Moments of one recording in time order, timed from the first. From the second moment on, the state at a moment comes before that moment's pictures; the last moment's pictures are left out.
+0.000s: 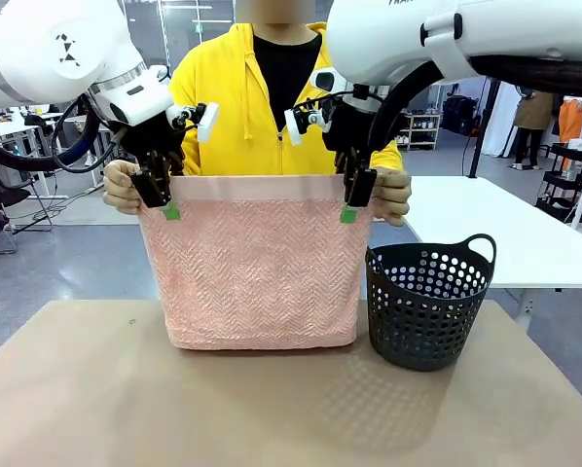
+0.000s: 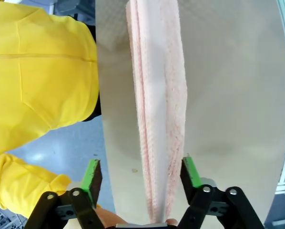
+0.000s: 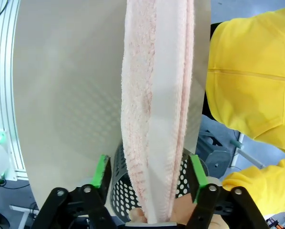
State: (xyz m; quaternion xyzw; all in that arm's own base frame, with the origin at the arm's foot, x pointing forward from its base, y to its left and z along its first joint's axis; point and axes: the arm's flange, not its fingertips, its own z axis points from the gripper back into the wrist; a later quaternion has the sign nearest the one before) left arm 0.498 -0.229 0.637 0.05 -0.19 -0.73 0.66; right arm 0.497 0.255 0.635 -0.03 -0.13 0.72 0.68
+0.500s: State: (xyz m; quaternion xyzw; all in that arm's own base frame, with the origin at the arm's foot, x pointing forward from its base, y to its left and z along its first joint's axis) left arm 0.495 -0.230 0.634 0.04 -0.18 -0.73 0.66; right arm 0.496 0.256 0.636 -0.03 -0.13 0.72 0.68
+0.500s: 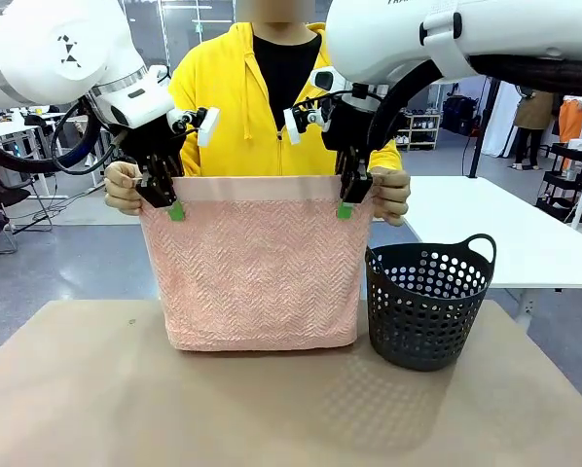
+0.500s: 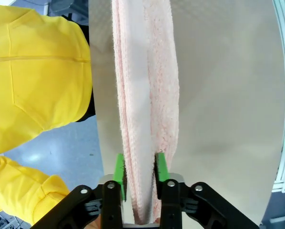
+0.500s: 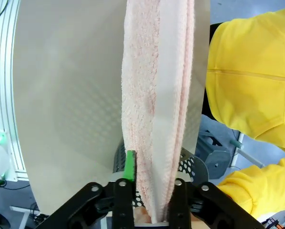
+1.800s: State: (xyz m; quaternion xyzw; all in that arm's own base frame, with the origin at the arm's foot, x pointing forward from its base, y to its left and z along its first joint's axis) left arm 0.492 -0.231 0.634 0.04 -0.18 -0.73 0.66; right arm 0.496 0.258 0.635 -0.02 -0.13 0.72 0.68
